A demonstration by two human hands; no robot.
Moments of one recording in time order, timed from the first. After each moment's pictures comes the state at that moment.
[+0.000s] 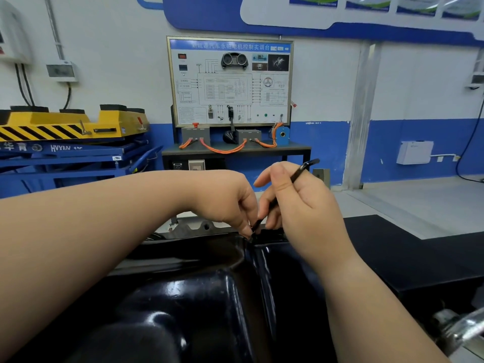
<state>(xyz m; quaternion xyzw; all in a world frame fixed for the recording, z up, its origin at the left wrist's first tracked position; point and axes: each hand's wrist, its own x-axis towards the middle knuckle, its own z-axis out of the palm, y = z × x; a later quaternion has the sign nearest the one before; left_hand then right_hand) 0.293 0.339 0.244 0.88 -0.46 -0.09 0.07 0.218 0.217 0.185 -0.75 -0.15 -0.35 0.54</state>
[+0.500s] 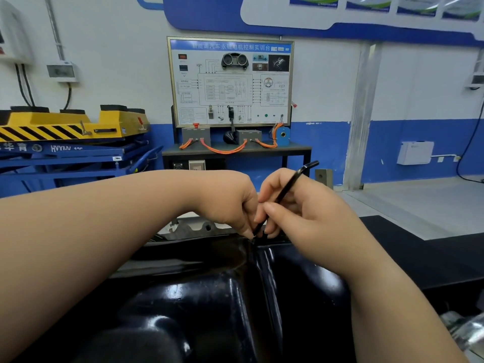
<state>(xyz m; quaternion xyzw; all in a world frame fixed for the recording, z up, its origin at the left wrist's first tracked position) 0.297 0.336 0.245 0.88 -0.47 -0.06 0.03 0.205 0.202 0.192 -0.83 -0.22 -0.24 0.45</state>
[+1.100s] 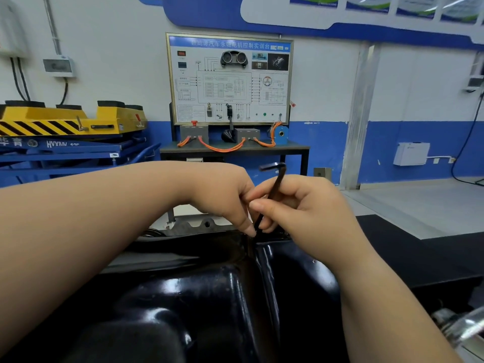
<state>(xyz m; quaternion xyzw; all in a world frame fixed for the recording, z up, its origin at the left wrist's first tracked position) 0.293 0.341 0.249 0.88 -0.46 -0.07 0.09 0.211 0.207 0.190 -0.80 -0.20 -0.29 0.49</state>
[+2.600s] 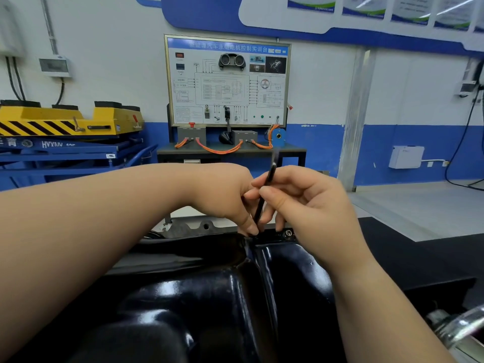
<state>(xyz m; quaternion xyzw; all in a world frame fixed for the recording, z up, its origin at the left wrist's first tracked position) 0.289 0.340 0.250 0.88 -0.48 -0.05 0.07 0.203 0.213 0.193 -0.71 -0.24 -0.31 0.58</state>
